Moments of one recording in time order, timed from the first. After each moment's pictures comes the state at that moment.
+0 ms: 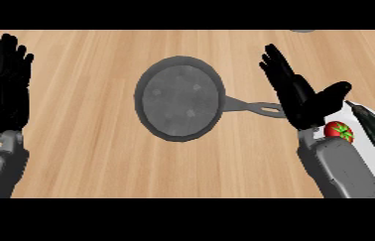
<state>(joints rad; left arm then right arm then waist) -0.27 0.47 0.01 -1.58 0.21 0.42 0.15 -0.38 -0.32 0.25 -1.47 -0.35 -0.15 0.08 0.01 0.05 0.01</state>
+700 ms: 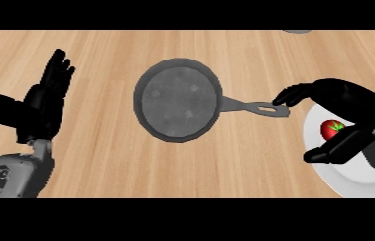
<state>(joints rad) -0.24 0.41 -0.10 -1.56 0.23 0.31 0.13 -0.42 -0.67 0.25 -1.45 -0.44 0.69 -0.33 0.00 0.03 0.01</state>
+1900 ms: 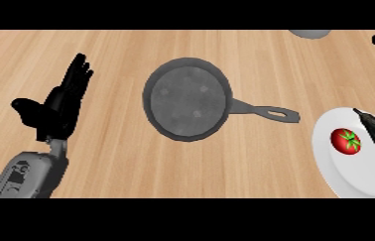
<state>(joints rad) -0.25 0.37 -0.14 -1.49 0.23 0.25 0.06 -0.52 -1.17 0.18 -1.44 -0.06 0.58 -0.75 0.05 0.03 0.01</state>
